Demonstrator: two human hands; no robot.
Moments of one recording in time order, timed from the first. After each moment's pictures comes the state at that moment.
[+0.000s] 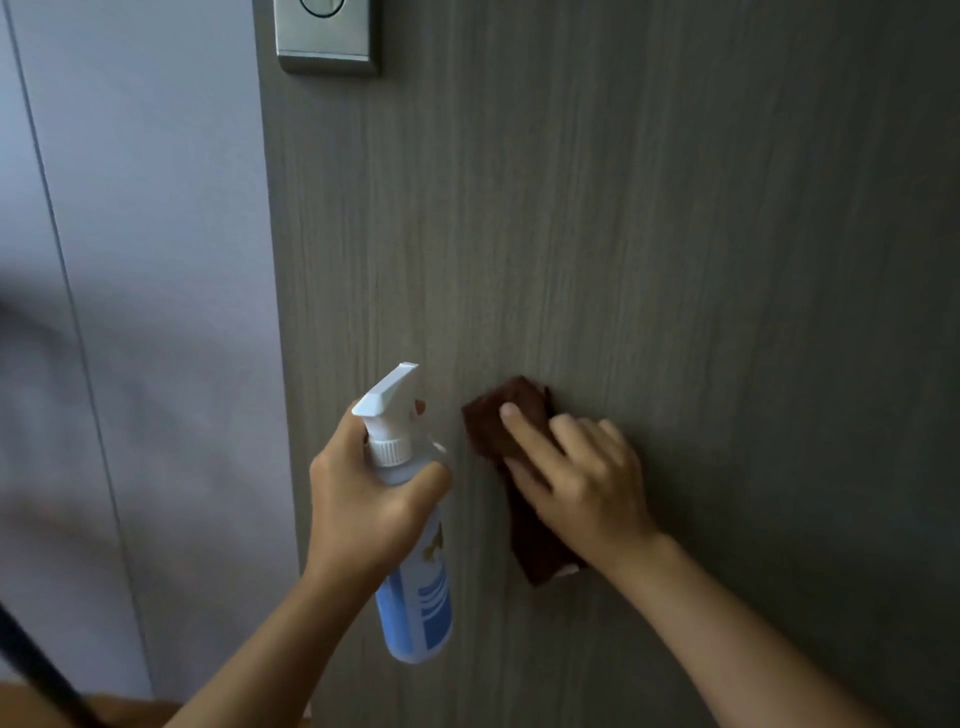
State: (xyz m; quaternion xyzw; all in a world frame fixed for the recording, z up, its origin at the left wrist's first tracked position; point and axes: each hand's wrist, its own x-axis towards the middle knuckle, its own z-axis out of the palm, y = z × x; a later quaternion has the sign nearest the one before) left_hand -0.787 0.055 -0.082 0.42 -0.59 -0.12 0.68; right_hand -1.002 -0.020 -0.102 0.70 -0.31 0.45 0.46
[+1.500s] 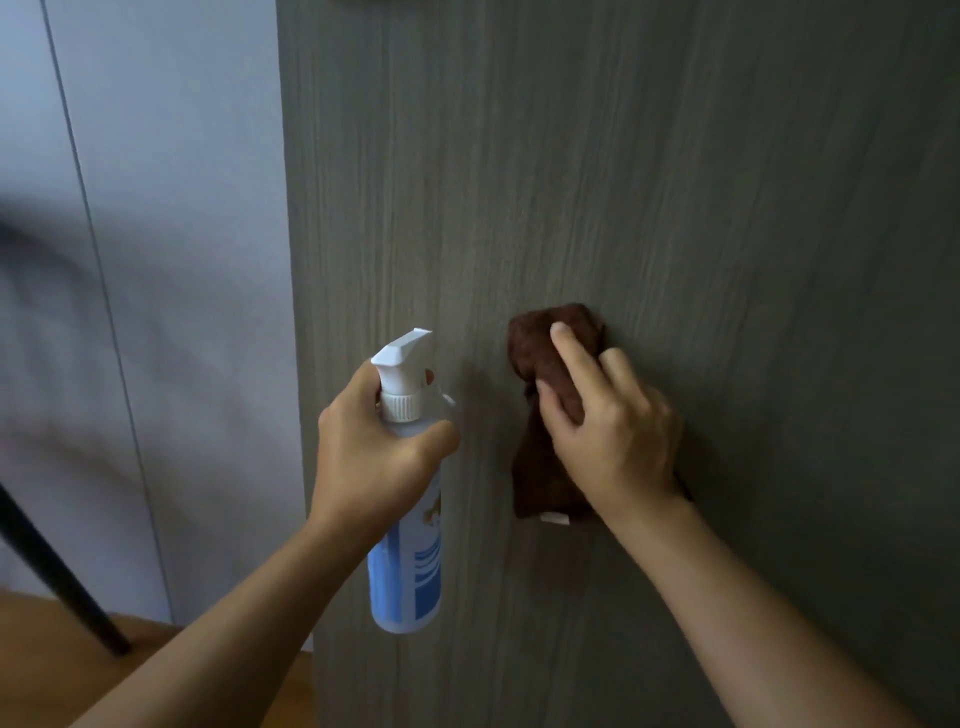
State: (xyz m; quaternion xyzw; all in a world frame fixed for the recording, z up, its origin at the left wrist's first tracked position) left_hand -0.789 0.052 -0.093 0.47 -0.57 -0.13 0.66; right_hand -1.000 -0.013 -0.092 0.64 -0.40 0.52 0.39
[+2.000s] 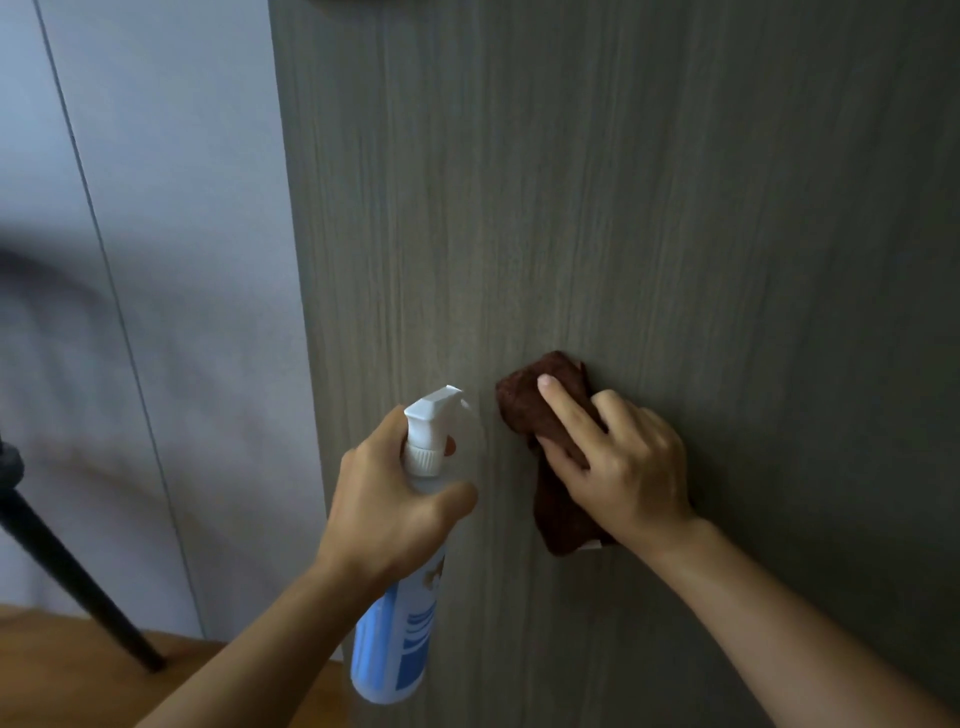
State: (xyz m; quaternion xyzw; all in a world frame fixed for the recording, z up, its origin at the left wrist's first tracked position) left_hand -0.778 0.065 -0.112 0.52 -0.63 -0.14 0.56; right_hand -1.008 -0.023 -0.128 0.69 -0.32 0.48 0.44
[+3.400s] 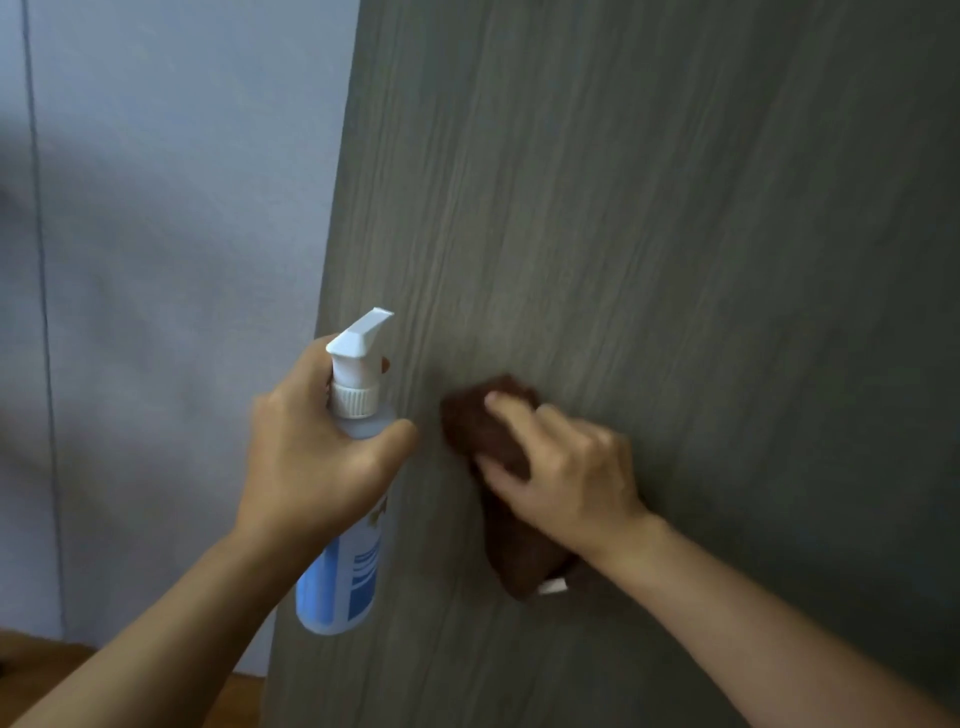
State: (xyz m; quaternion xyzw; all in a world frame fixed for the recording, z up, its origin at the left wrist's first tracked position) left_hand -0.721 0.041 -0.103 0.43 -0.58 -0.07 0.69; right_hand -0.953 -0.018 -0.108 0.75 -0.35 0.38 0.41
